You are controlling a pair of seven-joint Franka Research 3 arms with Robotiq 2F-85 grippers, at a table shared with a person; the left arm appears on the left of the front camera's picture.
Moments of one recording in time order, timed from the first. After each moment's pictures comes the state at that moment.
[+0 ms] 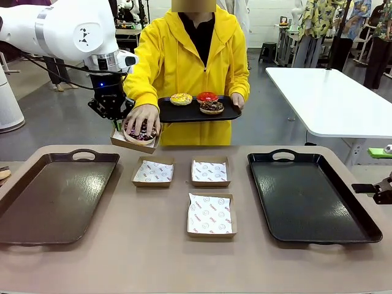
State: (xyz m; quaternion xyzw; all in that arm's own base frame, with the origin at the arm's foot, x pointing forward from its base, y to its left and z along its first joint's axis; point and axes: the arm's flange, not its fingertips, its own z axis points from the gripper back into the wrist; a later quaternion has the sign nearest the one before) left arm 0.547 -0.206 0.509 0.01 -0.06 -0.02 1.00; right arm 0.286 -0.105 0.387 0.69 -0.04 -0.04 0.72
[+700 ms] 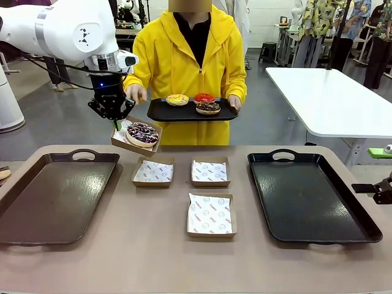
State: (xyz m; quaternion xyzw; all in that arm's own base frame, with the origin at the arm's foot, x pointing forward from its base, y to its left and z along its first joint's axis) left arm 0.547 -0.206 0.508 0.01 -0.06 -0.02 1.00; right arm 0.286 -0.105 0.387 0.69 -0.04 -0.04 0.72
